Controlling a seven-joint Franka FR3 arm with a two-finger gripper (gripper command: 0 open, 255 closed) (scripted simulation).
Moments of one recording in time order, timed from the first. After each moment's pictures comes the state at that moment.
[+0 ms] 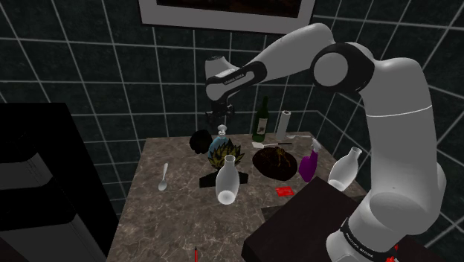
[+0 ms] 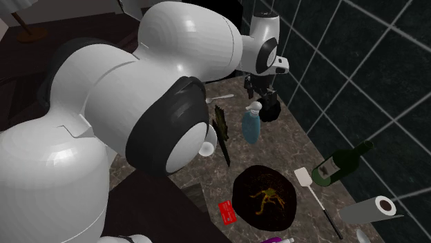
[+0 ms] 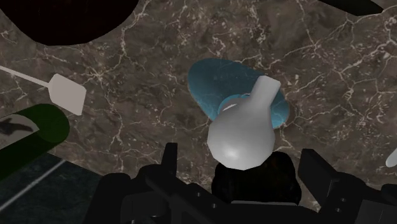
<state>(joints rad) -0.01 0.56 0.11 -1.58 -0.25 2.11 0.41</state>
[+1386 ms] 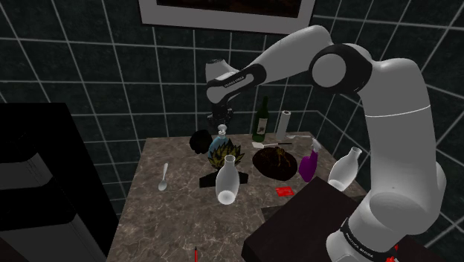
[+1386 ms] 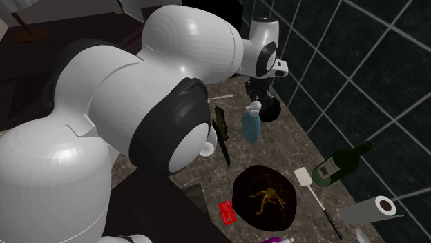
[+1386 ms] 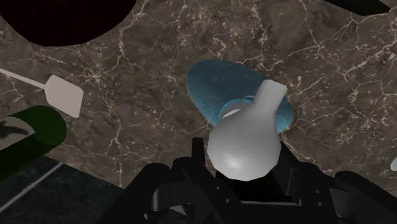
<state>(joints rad) -0.01 0.58 0.11 -1.59 -0.25 2.13 0.42</state>
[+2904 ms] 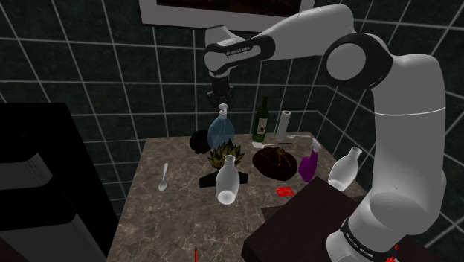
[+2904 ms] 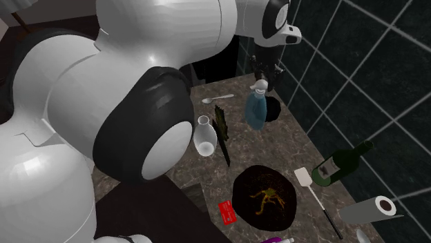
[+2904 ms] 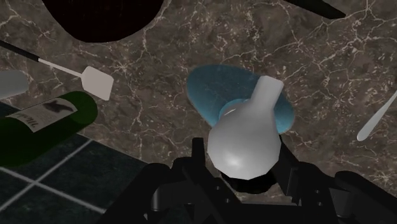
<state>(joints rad) -0.01 0.47 0.12 -1.45 -0.22 1.89 0.37</state>
